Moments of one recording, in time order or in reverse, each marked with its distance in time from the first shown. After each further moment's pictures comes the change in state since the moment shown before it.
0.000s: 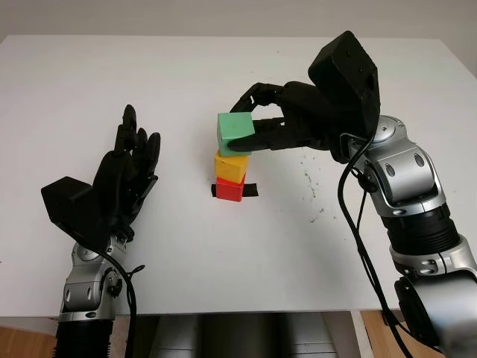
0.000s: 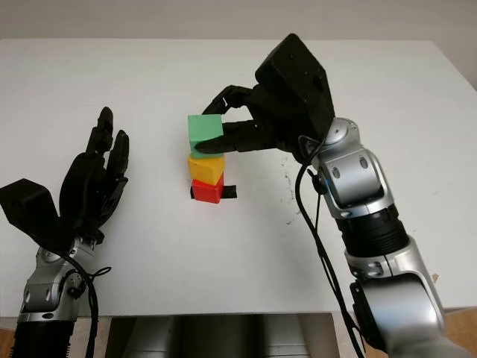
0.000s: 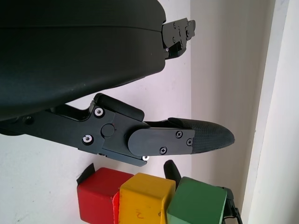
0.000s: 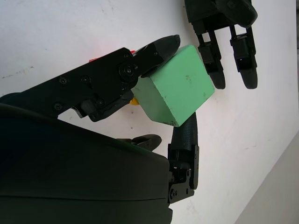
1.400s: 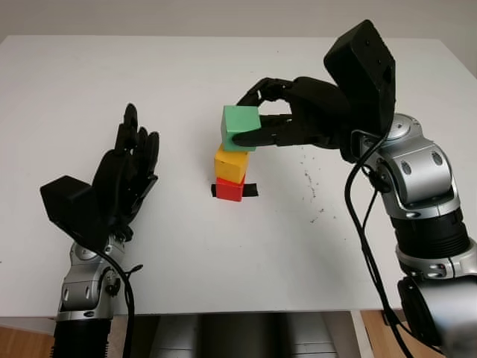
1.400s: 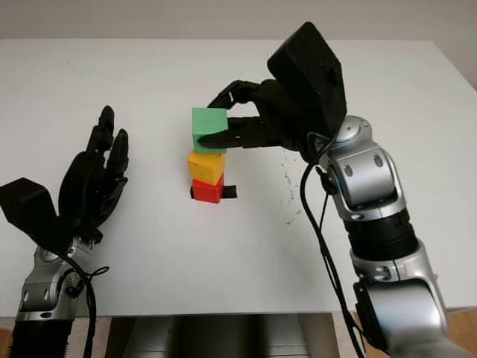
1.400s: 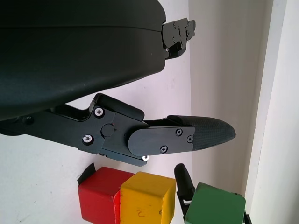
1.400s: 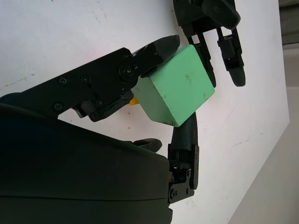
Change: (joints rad) left arm -0.005 0.012 0.000 0.004 0.000 -0.001 -0.017; right arm 0.001 -0.007 -0.050 -0.088 0.043 0.110 -0.017
